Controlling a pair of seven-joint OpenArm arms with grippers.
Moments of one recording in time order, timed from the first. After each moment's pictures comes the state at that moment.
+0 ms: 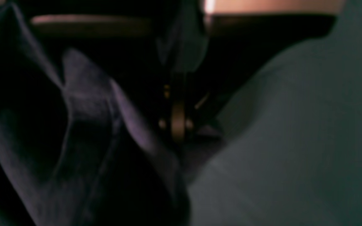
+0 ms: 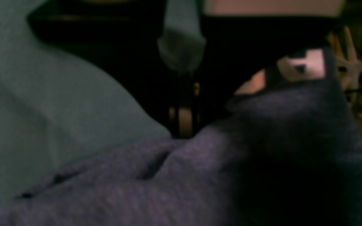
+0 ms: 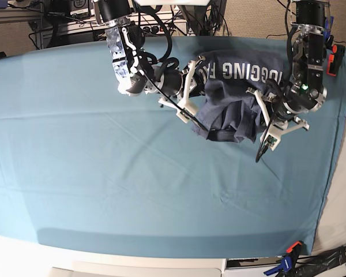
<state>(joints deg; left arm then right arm) 4.3 -18.2 -0.7 101.3 -15.3 -24.6 56.5 -5.1 0.8 -14.6 88.2 19.8 36.0 -53.5</state>
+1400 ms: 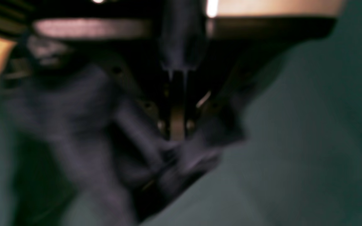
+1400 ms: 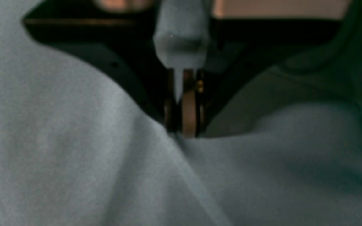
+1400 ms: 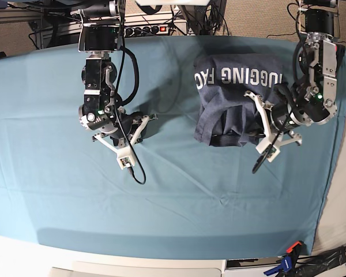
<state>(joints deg) 1.2 -21.4 -0.7 104.5 -31.1 -29.4 60.8 7.1 1.6 3.5 87.0 1.4 24.7 -56.8</state>
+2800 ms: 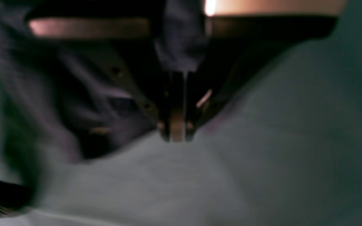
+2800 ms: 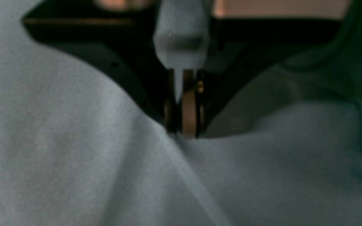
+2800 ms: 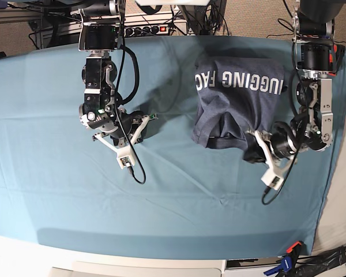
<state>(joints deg) -12.7 -18.3 -0.7 81.2 -41.0 -35.2 55.7 6.8 1.5 3.5 87.0 1.4 24.7 -55.7</state>
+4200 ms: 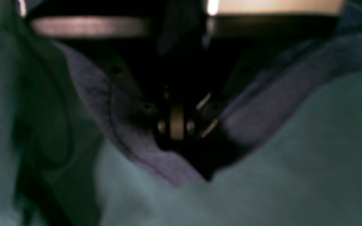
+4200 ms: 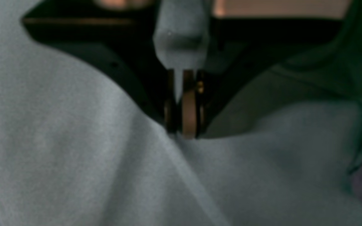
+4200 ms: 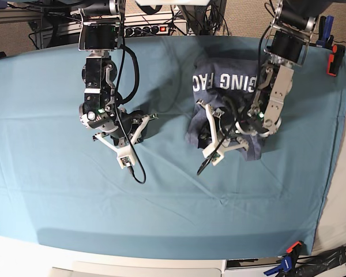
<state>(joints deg) -11.0 -11.5 18.6 81.5 -22.7 -26.5 44.9 6.7 1.5 3.5 87.0 1.3 24.7 -54.8</state>
